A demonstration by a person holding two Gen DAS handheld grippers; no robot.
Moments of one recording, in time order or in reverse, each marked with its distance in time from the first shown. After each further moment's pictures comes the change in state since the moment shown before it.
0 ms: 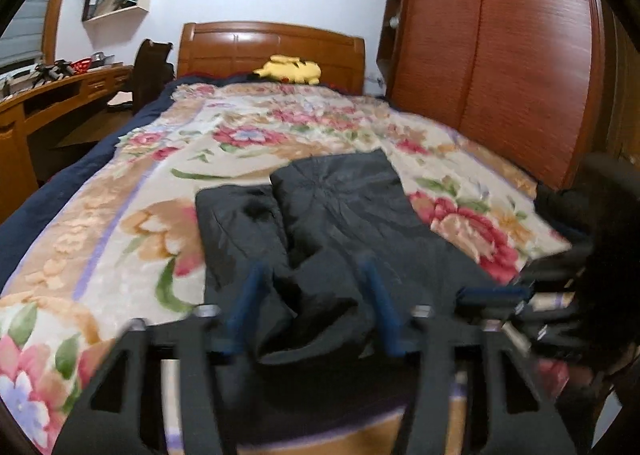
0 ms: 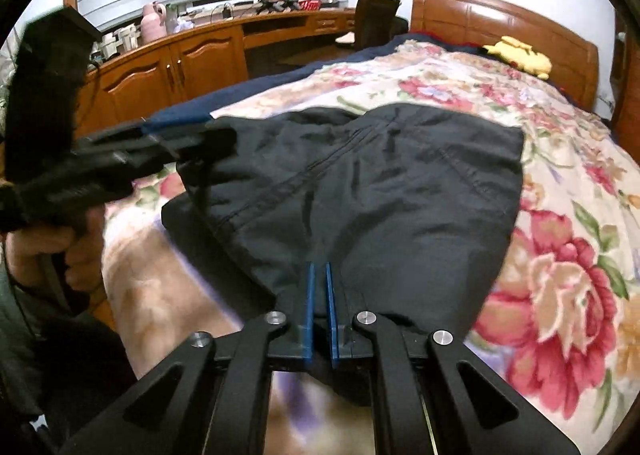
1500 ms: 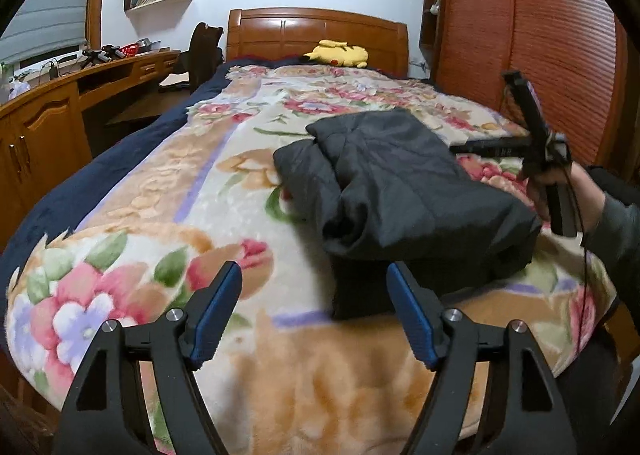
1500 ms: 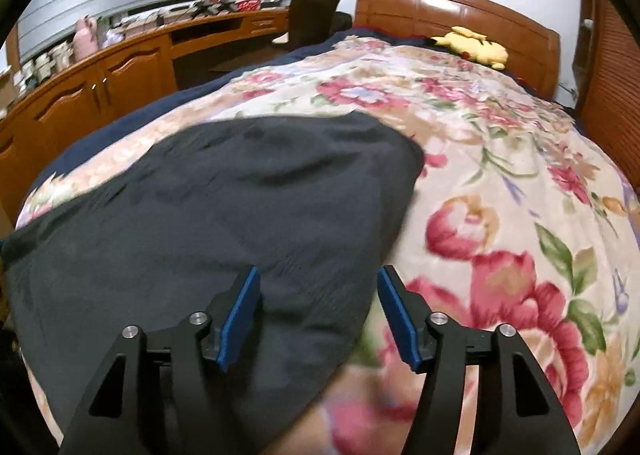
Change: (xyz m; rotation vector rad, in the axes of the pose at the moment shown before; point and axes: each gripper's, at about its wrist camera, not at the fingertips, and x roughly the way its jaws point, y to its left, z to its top) left arm -0.070 0.062 -0.067 -0.033 0.043 0.168; right arm 0.090 -0.077 0.050 0.102 -0.011 -0.157
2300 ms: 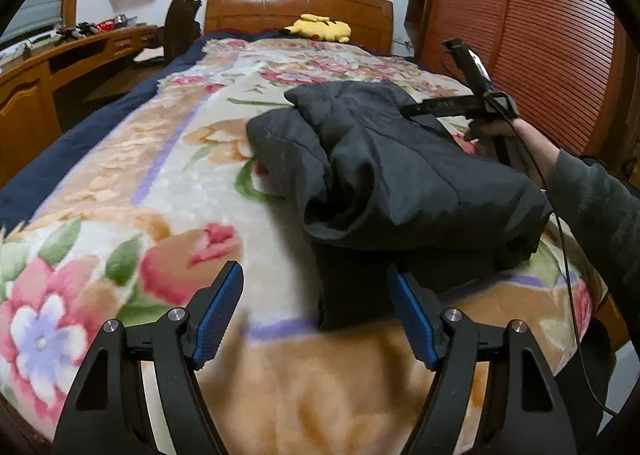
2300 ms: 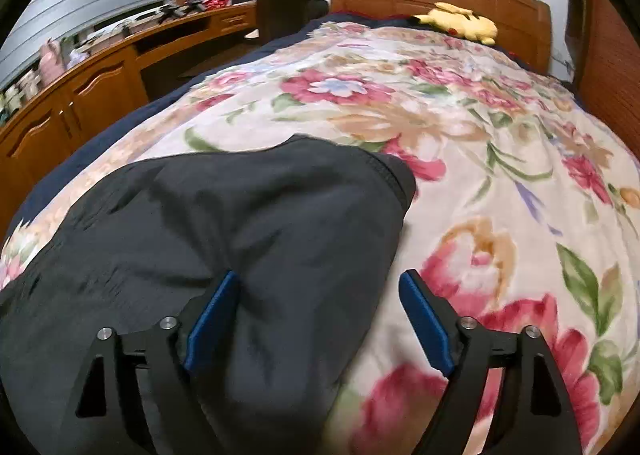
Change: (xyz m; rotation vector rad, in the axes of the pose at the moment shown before) left arm 0.041 -0.002 -0.001 -0.004 0.096 -0.116; right arm 0.080 -0.032 0.043 0.101 0.072 0.002
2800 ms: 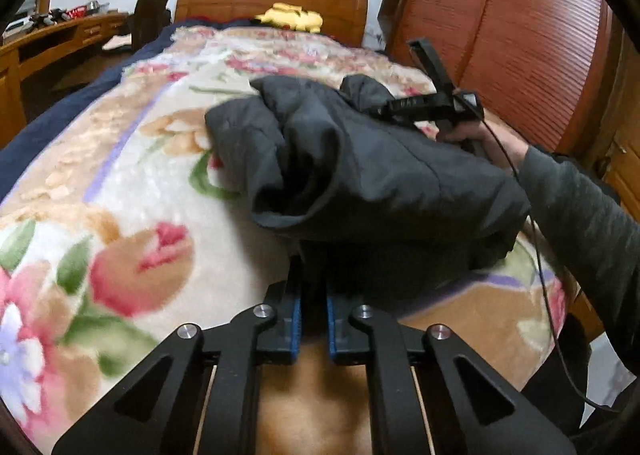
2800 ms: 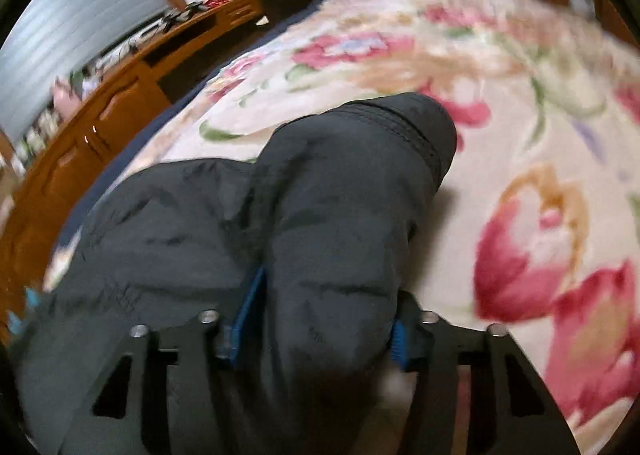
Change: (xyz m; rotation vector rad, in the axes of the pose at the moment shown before) left arm 0.002 -0.007 0.003 -0.004 0.014 -0.130; right arm 0.029 -0.005 -0.002 0.054 0.081 0.179
